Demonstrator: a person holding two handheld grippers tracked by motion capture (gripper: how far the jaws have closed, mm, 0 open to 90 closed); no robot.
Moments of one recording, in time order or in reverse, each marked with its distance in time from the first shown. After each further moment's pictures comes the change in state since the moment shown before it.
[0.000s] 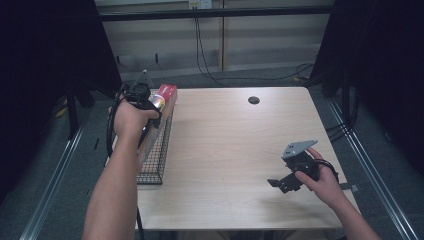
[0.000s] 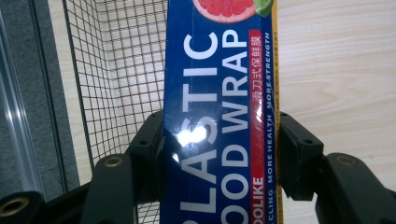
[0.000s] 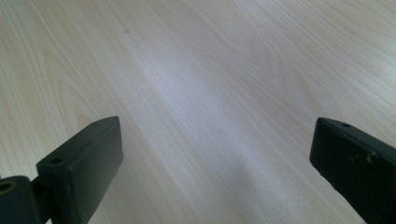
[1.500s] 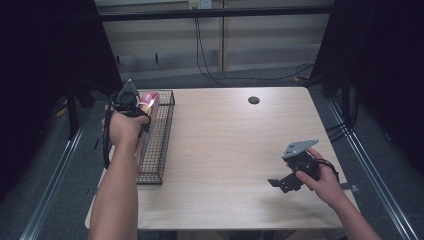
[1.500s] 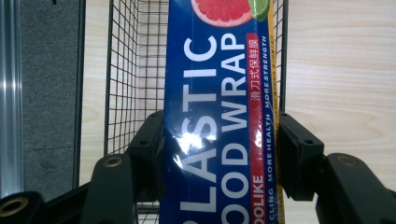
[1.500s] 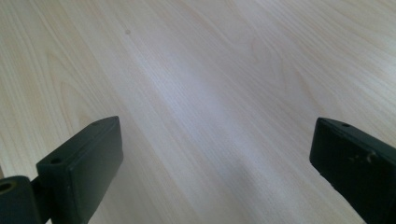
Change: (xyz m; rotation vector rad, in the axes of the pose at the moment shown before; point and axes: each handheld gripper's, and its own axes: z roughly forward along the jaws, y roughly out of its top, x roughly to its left) left arm 0.034 -0.012 0.031 -0.036 0.039 -0.183; right arm -0.001 -0.001 0.000 -0.012 0.001 0.005
